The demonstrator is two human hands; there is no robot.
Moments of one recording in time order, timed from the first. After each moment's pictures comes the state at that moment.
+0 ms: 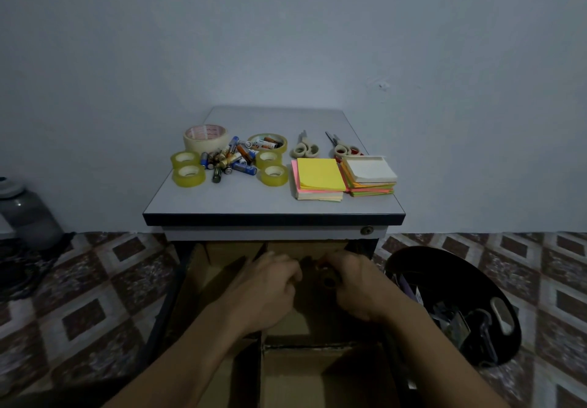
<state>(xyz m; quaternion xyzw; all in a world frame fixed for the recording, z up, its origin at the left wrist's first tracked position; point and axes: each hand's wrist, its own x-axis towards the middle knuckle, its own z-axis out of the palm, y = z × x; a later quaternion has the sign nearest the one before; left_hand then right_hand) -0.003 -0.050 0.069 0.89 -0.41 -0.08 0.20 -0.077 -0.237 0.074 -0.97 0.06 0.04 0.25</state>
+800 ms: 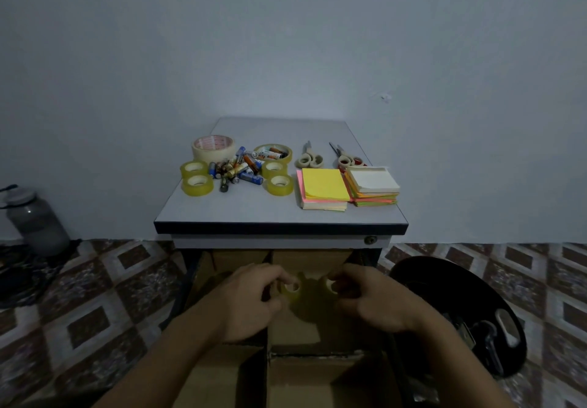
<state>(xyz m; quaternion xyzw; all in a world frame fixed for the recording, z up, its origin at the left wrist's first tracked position) 0.001 -0.010 0.090 0.87 -0.38 -0.18 0.27 -0.098 -0.243 0.099 -0.93 0.08 0.11 0.34</state>
